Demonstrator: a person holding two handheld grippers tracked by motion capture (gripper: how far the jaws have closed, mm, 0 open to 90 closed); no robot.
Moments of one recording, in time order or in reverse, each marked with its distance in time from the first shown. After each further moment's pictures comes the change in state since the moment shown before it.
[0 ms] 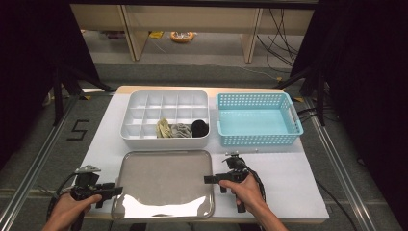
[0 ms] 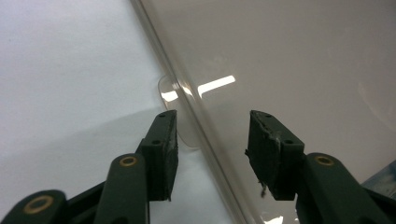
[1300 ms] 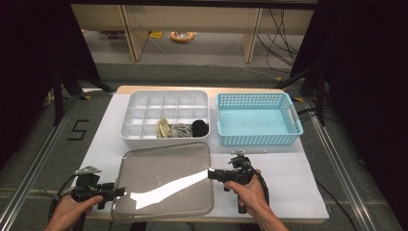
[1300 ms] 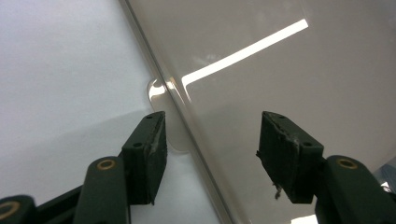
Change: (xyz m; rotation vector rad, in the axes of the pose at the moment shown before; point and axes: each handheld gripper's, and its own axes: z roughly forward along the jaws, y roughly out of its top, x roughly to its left) left arm -0.003 -0.003 0.003 -0.037 -0.018 -0.025; right arm 0.018 -0.004 -0.026 -0.130 0.043 -0.030
